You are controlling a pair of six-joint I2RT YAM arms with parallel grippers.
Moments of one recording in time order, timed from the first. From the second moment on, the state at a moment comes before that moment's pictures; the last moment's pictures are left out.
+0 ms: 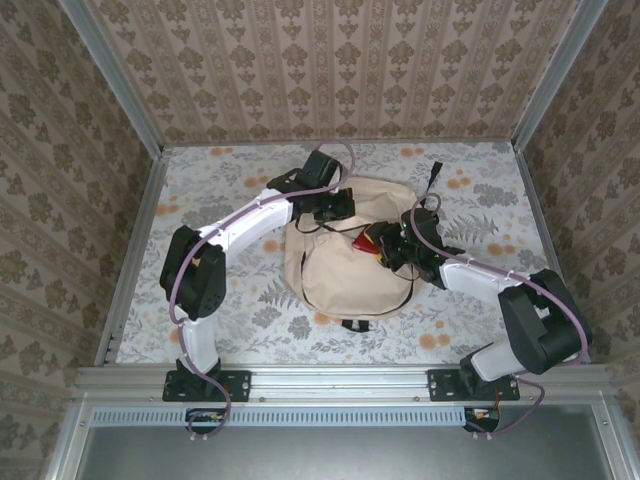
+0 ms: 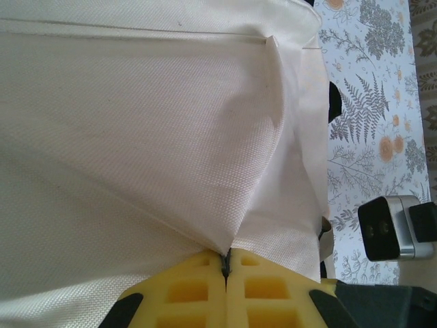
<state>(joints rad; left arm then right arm) -0.71 1.91 1.60 -0.55 0.29 -0.64 0.40 1.46 0.67 0.16 -0.28 1.42</state>
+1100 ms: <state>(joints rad) -0.69 1.91 1.58 -0.55 0.34 -0.65 0.38 1.50 0.66 0.19 -0.37 1.35</state>
